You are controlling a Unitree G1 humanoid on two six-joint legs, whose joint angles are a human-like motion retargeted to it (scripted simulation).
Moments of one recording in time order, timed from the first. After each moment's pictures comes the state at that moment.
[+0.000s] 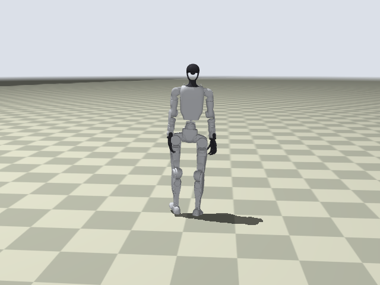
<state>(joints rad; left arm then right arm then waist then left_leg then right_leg) 0.07 0.06 0.26 1.45 0.08 0.05 -0.12 0.04 -0.12 0.12 1.58 -0.52 -0.01 -0.01 0.02 -0.06 -0.04 -0.01 -0.04 0.33 0.00 -0.16 0.01 0.01 -0.10 -0.30 0.04 0.12 0.01</state>
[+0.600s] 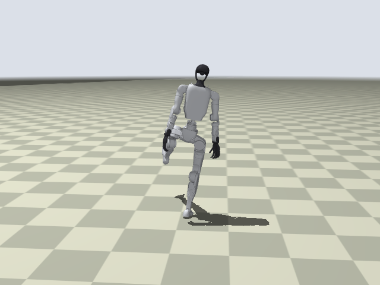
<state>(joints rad) 0.16 0.09 0.21 1.42 0.11 0.01 -0.02 -0.06 -0.22 0.11 1.55 -0.57 0.03 -0.05 0.20 -0.07 0.23 -0.96 0.20 0.30 0.22 -0.23 0.26 0.00 -0.17 -0.14 0.21 0.04 -0.06</state>
